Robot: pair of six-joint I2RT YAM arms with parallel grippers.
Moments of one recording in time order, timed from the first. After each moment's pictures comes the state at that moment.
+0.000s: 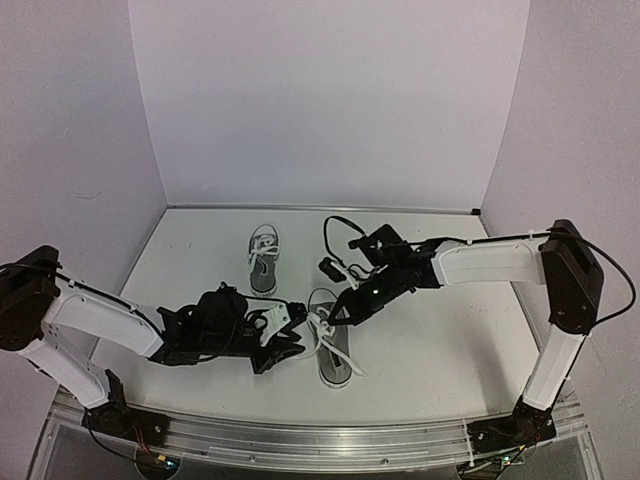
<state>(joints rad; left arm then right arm) -1.09 1.47 0.55 0.42 0.12 0.14 0.82 1.82 1.21 -0.35 -0.51 0.18</state>
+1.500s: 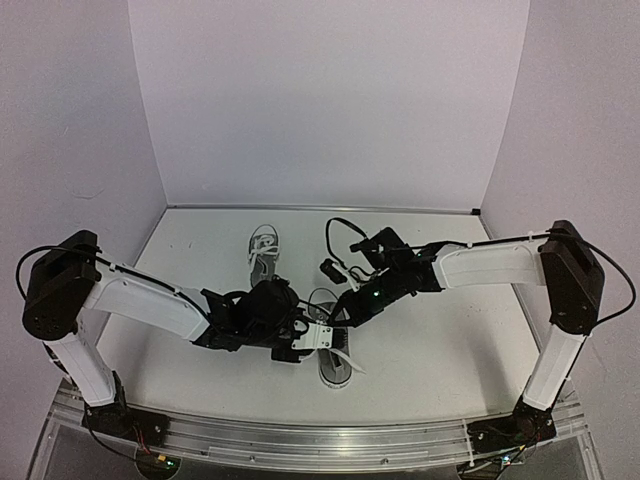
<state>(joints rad) -1.13 1.71 0.88 0.11 -0.03 0.74 0.82 1.81 1.17 -0.30 -0.52 0.21</state>
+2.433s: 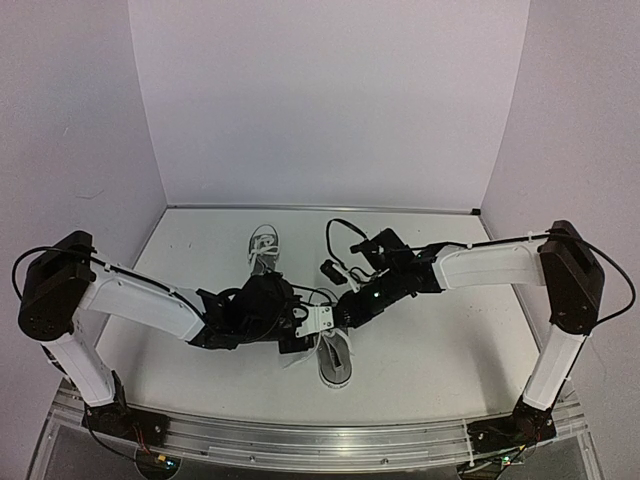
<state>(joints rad) -1.12 1.68 0.86 0.26 -0.06 0.58 0.82 1.81 1.16 -0.29 -0.52 0.21</state>
